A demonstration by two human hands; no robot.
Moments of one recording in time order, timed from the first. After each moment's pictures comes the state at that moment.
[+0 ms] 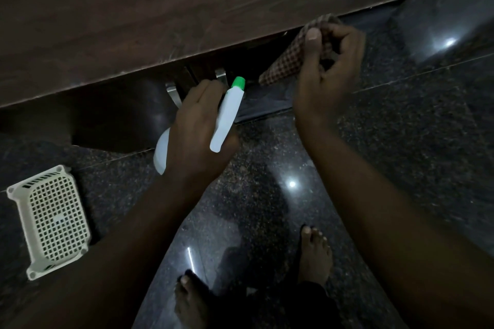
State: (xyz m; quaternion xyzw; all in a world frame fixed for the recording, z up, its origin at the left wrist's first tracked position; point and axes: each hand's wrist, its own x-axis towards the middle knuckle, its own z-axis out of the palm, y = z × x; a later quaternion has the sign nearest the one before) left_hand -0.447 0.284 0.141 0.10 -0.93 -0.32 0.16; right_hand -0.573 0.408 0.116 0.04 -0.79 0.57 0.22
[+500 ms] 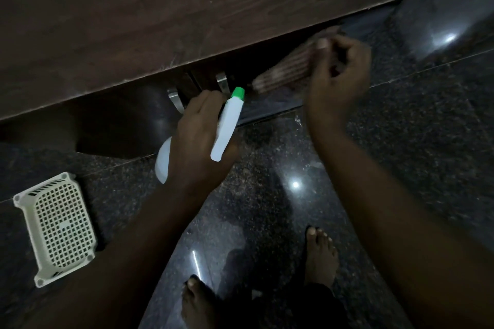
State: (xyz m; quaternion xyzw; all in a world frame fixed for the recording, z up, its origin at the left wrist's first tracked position) left_hand -0.441 0.283 0.138 0.09 -0.93 -0.33 0.16; right_hand -0.580 0.421 0.104 0.00 -0.80 0.55 0.23
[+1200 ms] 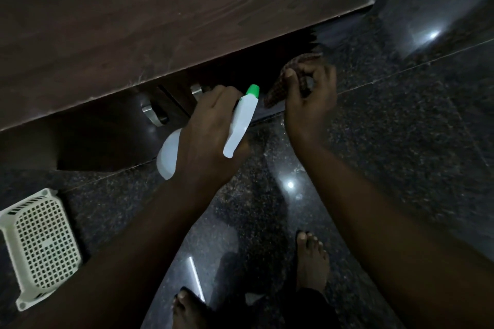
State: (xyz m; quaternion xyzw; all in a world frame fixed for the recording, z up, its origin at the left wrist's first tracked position) left_hand -0.481 0.310 0.137 0.04 -0.94 -0.32 0.13; right_hand -0.589 0.441 0.060 0.04 -0.84 0.52 0.18
